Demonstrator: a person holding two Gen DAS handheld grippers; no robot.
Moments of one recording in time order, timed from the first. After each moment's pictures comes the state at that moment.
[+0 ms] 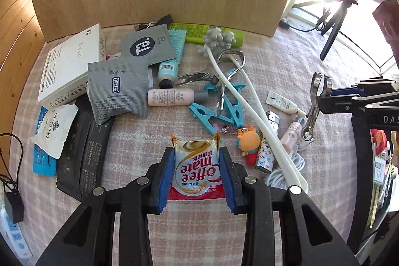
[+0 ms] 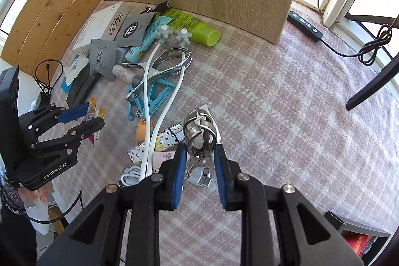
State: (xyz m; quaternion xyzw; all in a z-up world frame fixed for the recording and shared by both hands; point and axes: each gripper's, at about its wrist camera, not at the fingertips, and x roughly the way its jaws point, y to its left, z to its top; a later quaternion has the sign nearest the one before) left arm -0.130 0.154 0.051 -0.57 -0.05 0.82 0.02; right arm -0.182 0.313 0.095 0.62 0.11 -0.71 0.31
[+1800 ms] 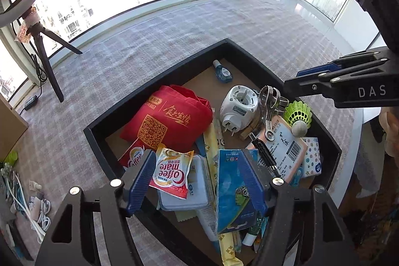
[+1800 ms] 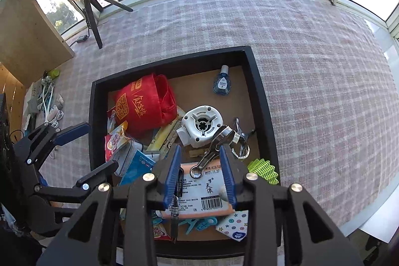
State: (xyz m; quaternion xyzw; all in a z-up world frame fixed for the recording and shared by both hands) left arm -0.070 0.559 0.123 -0.52 0.13 0.79 0.29; right arm -0.050 0.734 0.164 0.61 -0.07 -0.79 0.02
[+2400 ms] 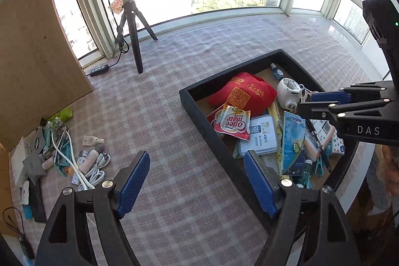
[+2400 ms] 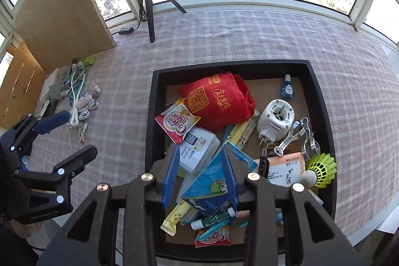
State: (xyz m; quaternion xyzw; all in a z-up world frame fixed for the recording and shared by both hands) left arm -0.031 0.406 0.159 -0.49 0.11 0.85 0.19; right arm -0.014 0.604 0.172 0.55 -0.05 -0.83 0.07
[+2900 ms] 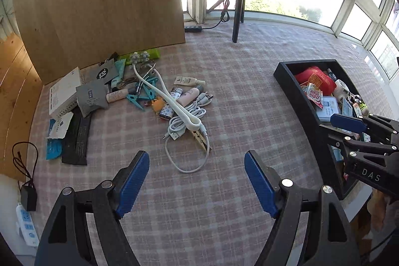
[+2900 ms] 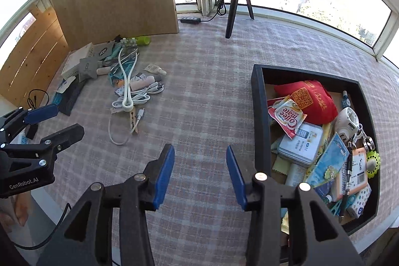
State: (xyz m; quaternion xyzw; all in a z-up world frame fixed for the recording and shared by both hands) left arm 0.010 0.208 0.142 -0.51 0.03 0.86 0.08; right arm 0.032 0.419 0.156 0.51 0.01 -0.85 0.10
